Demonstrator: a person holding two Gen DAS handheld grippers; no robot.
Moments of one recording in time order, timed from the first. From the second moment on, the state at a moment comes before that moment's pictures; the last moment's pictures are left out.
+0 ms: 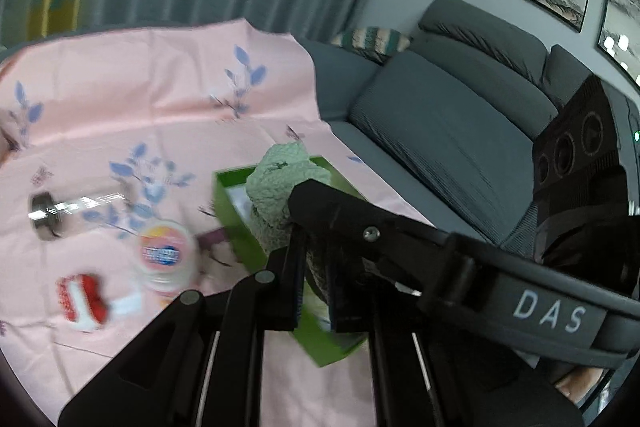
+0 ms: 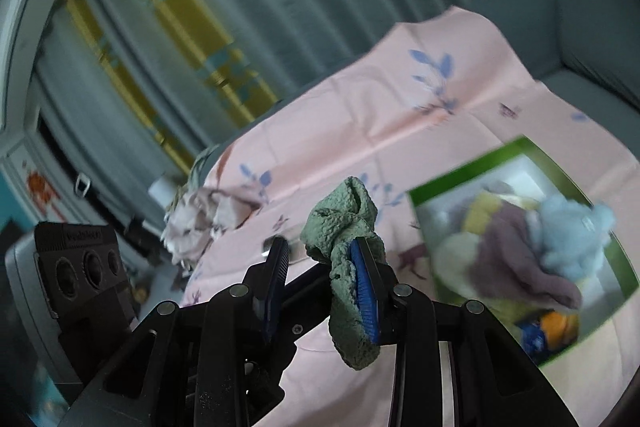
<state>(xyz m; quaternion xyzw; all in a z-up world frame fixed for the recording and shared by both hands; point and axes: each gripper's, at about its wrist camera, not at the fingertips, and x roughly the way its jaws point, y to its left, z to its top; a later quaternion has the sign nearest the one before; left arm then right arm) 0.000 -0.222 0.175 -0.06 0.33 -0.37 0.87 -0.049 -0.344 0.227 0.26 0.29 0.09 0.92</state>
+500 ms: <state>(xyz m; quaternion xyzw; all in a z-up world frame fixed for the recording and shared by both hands) 0.026 -0.295 0.120 -0.04 0.42 -0.38 0.82 -0.034 -0.416 0.167 0.35 0.35 -0.02 0.87</state>
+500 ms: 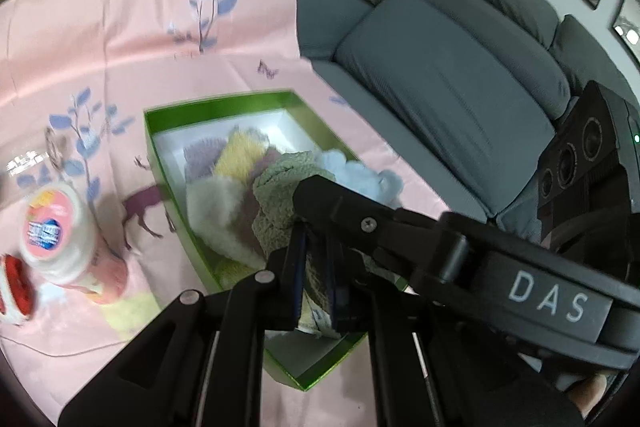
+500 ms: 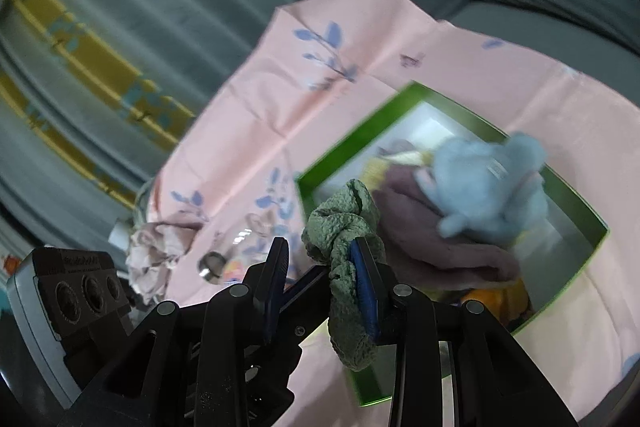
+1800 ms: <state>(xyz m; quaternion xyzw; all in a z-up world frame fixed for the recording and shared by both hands) -0.007 -0.135 0.140 -0.14 0.39 -0.26 0.87 -0.047 -0.352 0.224 0.25 0.31 -0.06 0.92</state>
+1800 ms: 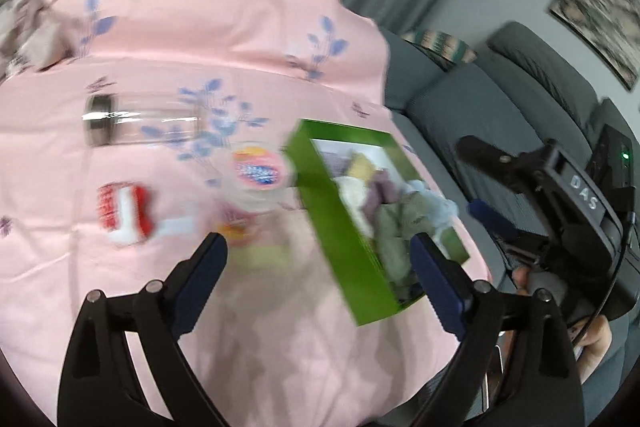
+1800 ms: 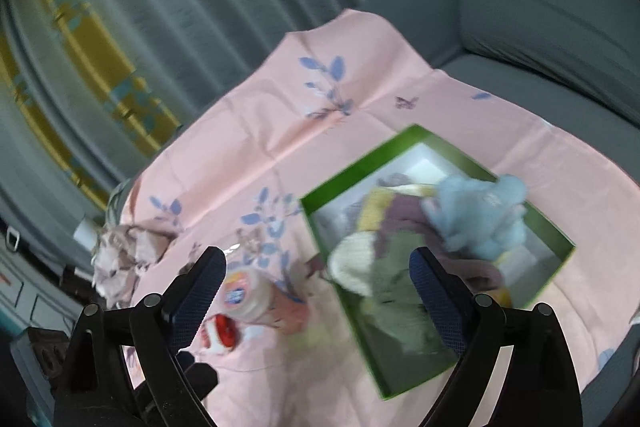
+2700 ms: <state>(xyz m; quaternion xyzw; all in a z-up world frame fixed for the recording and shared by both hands) -0.001 0.075 0.069 -0.15 0.43 0.02 0.89 0.063 -0.107 0.104 0.03 0.50 0.09 0.86</state>
